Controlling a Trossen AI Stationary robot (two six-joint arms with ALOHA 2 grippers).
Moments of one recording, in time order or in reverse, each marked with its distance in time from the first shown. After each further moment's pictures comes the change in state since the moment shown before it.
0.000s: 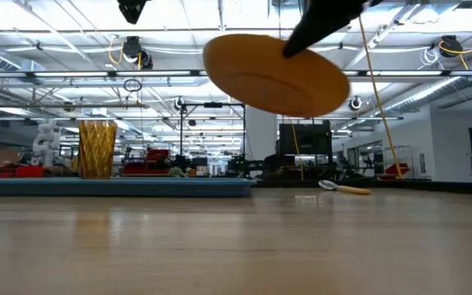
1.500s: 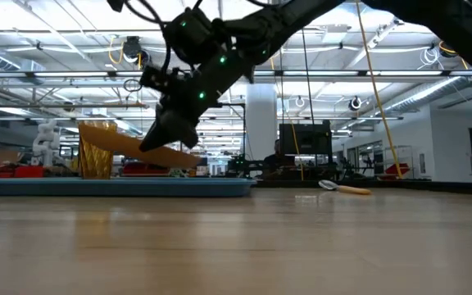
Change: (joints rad) left arm 0.077 -0.135 0.002 -0.049 -0.133 0.208; right arm -0.419 0.744 0.531 0.444 -0.433 -0.670
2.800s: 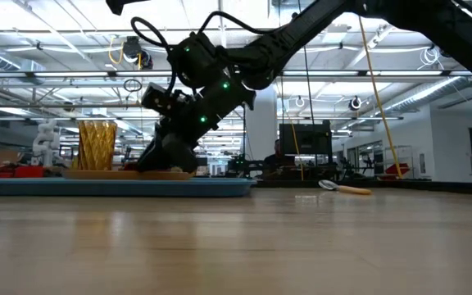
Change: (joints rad) left arm 0.012 0.001 0.000 -0.006 0.002 -0.038; right arm -0.025 0.043 -0.086 0.180 -0.105 -0.021
